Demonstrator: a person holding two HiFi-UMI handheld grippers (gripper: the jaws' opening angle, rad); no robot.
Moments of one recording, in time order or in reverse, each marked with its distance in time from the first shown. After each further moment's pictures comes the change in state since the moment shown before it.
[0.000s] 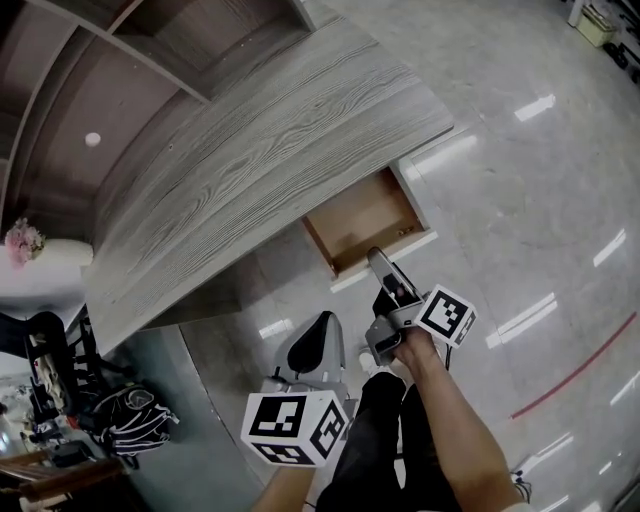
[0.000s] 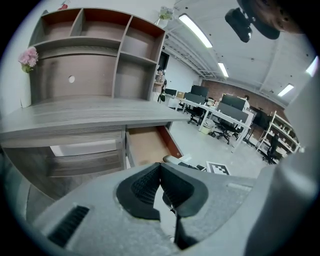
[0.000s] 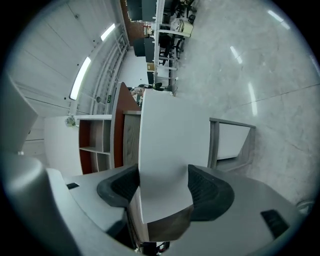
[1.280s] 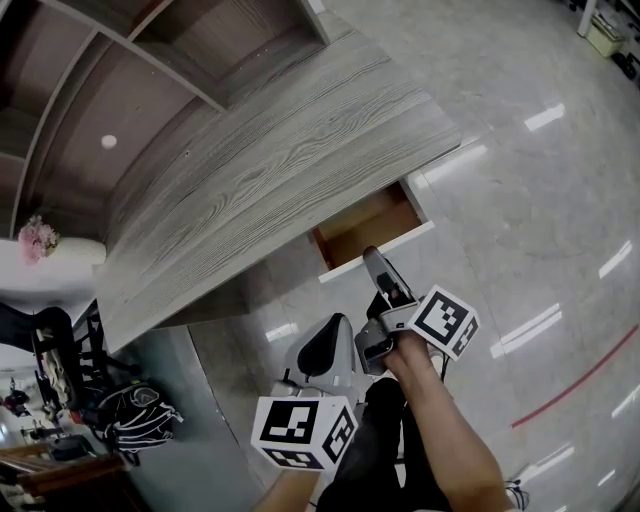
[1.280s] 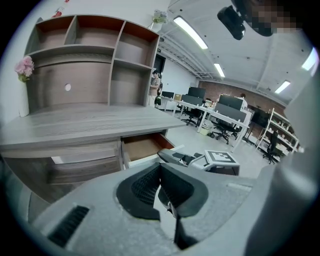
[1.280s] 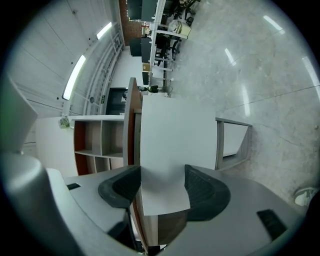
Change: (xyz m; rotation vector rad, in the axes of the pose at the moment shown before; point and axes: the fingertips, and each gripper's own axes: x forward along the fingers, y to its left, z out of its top) left arm -0.005 -0.016 0.021 0.042 -0.034 -0.001; right arm 0.008 0.063 0.002 0.051 -0.021 0.013
